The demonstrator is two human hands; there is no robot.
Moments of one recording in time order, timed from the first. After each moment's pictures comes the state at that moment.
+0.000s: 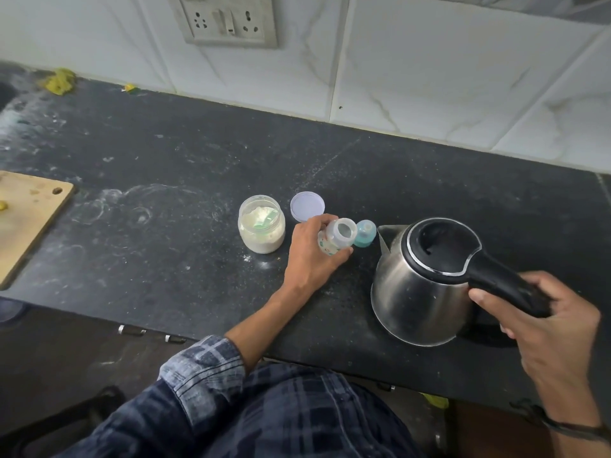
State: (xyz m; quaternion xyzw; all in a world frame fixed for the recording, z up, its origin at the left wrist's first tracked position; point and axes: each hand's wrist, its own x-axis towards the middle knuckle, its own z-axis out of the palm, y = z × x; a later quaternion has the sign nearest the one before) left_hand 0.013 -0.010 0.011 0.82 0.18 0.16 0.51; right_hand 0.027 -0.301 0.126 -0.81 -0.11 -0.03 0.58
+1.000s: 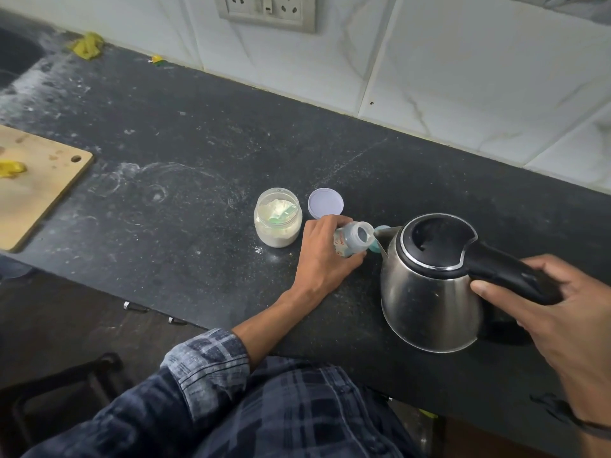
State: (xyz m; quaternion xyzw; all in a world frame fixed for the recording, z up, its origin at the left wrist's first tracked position) left_hand 0.014 -0.011 0.006 0.84 0.20 0.20 0.47; right_hand 0.054 -0.255 0.169 -0.87 -0.12 0.06 0.48
